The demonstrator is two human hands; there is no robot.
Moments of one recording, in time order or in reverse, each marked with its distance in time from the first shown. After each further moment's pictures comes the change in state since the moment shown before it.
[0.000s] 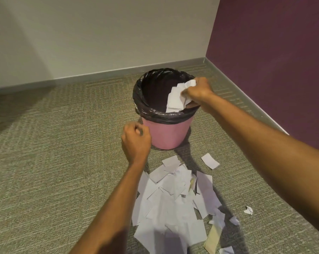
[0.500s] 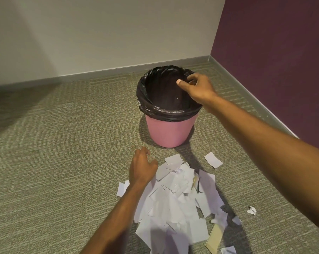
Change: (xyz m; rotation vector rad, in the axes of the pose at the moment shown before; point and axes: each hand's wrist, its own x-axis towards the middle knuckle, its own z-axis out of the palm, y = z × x) left_hand -0.041 -0.077 0.001 0.319 -0.432 0.012; right_hand -0.009 0.001 0.005 -0.071 -0.017 -0.185
